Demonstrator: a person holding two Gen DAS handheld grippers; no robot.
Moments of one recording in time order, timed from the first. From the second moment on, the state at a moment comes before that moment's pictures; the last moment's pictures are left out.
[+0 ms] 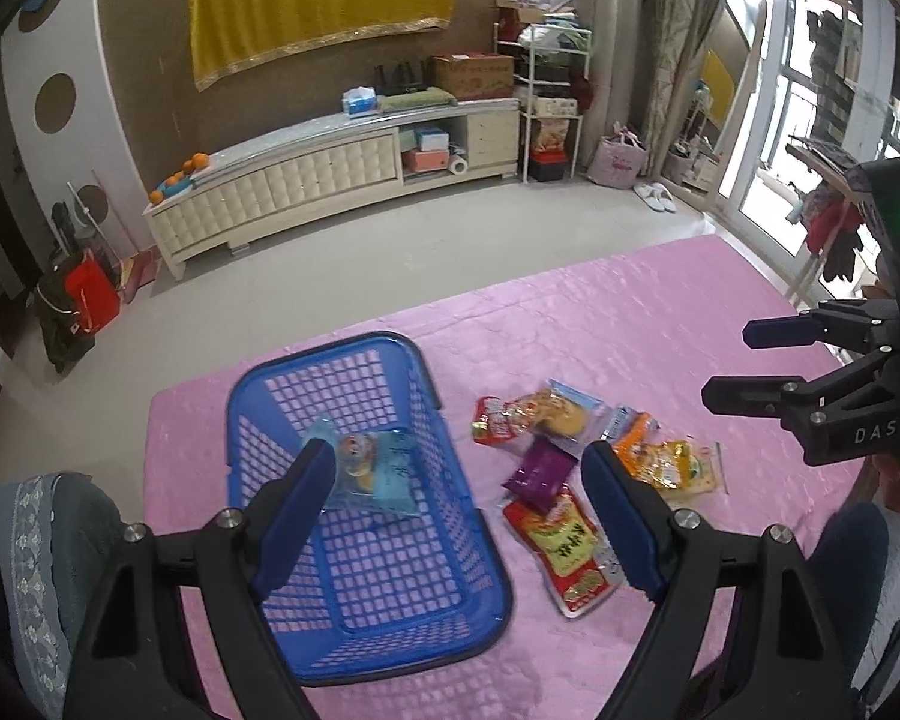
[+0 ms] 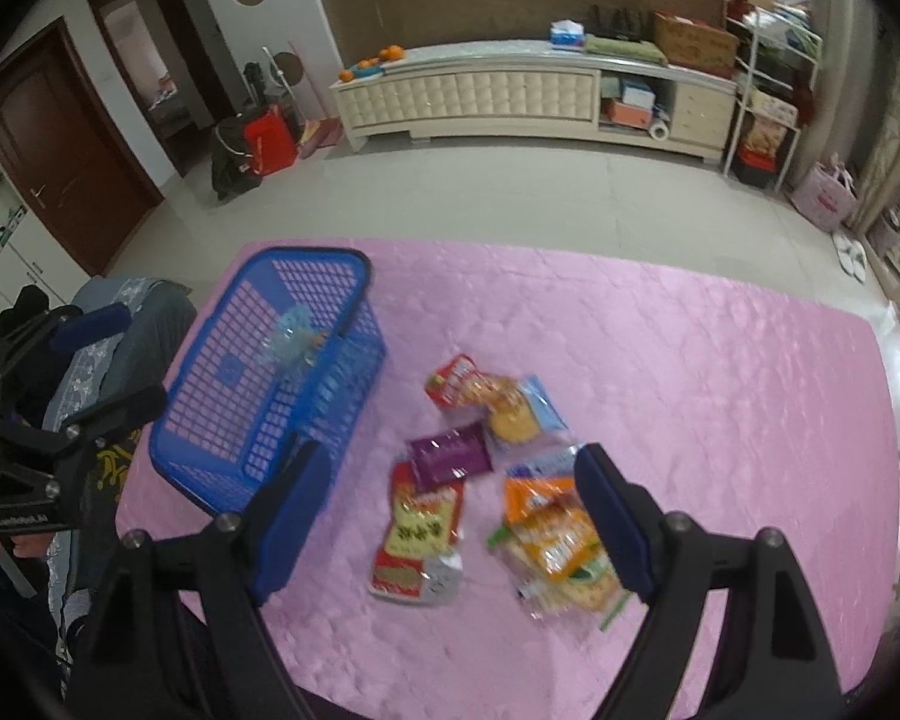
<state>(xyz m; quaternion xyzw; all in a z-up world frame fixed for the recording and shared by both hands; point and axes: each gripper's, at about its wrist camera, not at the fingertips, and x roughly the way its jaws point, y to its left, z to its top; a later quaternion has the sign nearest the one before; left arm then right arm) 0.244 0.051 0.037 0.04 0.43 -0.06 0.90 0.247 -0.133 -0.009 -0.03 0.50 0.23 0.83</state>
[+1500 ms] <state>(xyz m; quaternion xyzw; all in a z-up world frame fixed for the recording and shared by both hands) 0.271 -0.057 -0.139 -0.02 0.58 -0.03 0.81 0.232 -0.209 -0.147 -0.04 0.59 0.21 0.78</state>
